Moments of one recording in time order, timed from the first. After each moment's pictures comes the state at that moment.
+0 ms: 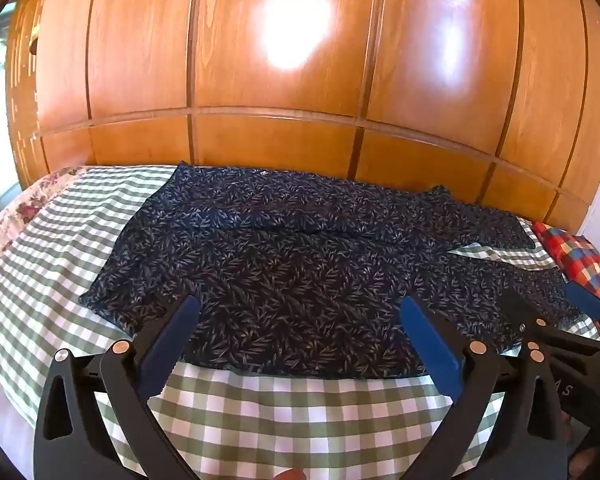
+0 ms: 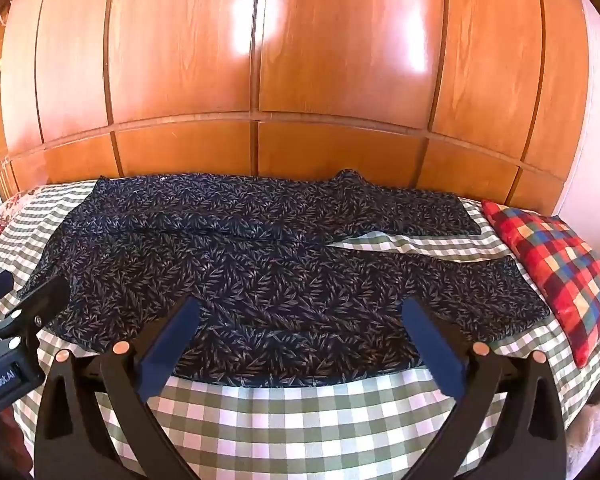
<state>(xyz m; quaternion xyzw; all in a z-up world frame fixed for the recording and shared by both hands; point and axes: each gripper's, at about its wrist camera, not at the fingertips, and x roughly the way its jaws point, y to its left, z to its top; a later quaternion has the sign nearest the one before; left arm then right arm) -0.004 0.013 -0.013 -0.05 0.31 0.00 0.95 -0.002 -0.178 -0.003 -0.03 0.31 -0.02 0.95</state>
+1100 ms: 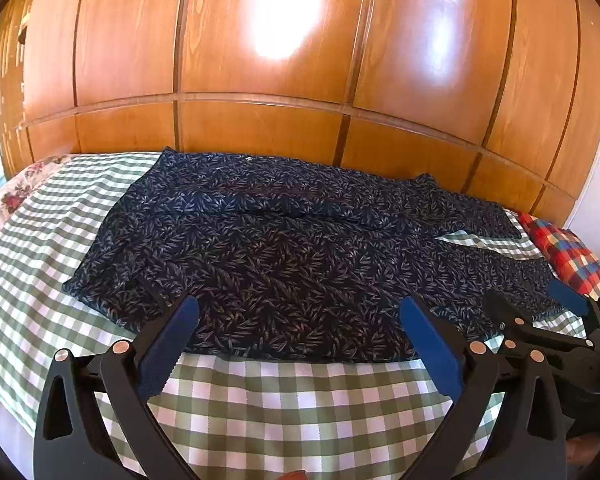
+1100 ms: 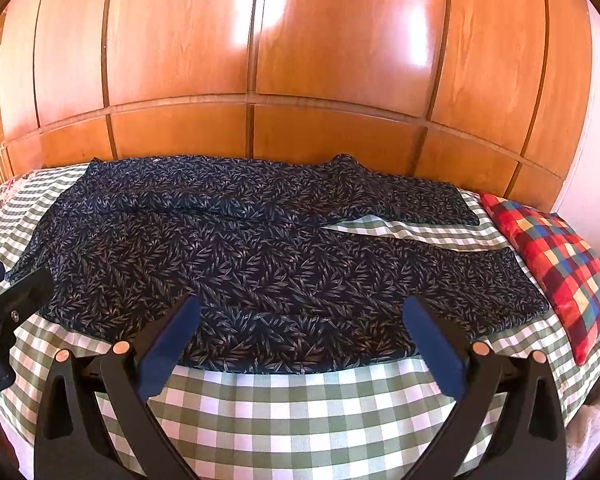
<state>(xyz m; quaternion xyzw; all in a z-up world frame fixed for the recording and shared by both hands) -0.005 0.015 -0.022 -0.06 0.32 -0.03 0.95 -0.001 -0.177 -0.019 -0.04 0.33 -0.03 0.94</state>
